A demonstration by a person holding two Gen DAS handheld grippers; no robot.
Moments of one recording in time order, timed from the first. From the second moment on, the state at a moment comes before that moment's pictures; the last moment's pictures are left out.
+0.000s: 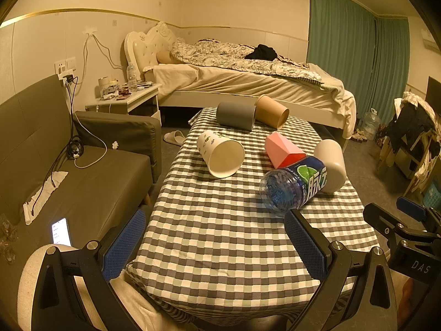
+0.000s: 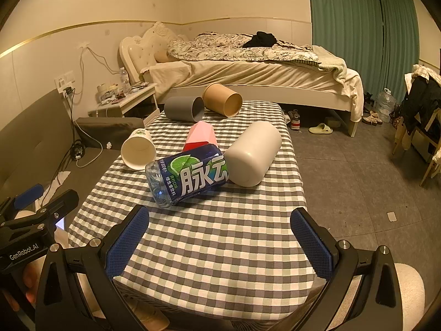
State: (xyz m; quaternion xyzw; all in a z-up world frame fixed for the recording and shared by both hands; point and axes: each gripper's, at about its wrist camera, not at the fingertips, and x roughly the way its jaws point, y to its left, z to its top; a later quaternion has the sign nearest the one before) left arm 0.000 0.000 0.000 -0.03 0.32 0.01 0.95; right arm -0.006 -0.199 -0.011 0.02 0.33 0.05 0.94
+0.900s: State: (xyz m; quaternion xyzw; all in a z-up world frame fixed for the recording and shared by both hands) left arm 0.000 -0.001 0.000 -0.02 0.32 0.01 0.95; right arm -0.005 -0.199 -0.013 0.02 0.33 0.05 0.94
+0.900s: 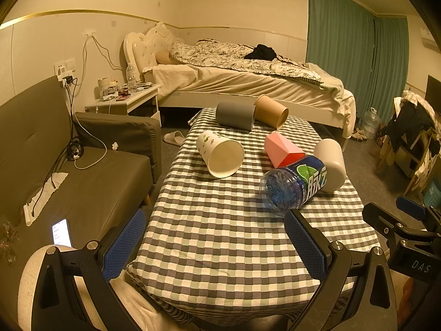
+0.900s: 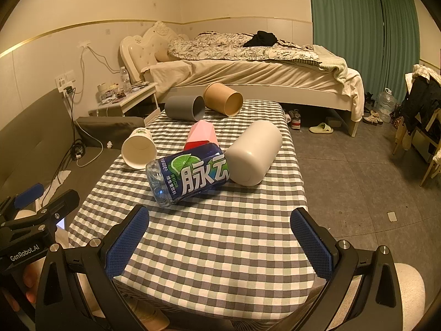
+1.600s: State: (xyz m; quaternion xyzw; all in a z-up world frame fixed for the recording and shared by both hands) left arm 0.000 -0.001 0.000 -0.02 0.32 0.01 0.95; right arm -0.004 -0.198 -0.013 0.02 0.33 0.05 0.94
